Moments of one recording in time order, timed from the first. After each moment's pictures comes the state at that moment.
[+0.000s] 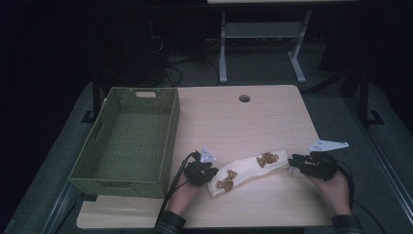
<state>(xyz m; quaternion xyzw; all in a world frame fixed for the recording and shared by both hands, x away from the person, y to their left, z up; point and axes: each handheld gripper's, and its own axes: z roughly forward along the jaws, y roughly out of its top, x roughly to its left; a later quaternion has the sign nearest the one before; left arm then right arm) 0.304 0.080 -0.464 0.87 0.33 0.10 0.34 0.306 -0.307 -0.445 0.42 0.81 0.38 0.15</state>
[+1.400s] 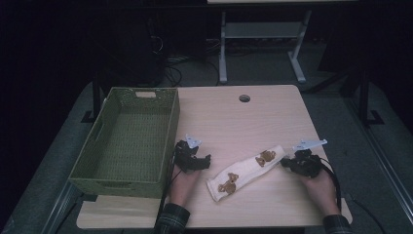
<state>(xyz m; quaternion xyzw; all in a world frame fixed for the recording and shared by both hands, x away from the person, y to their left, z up) 0.352 0.108 -0.478 0.80 0.46 0.20 0.34 0.328 -0.279 -0.467 0.43 0.83 0.33 0.12</state>
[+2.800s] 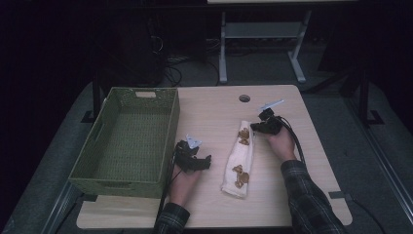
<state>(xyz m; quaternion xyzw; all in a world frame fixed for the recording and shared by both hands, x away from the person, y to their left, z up) 0.352 0.107 -0.478 0.80 0.45 0.20 0.34 0.480 -0.202 -0.465 0.42 0.84 0.33 0.11</state>
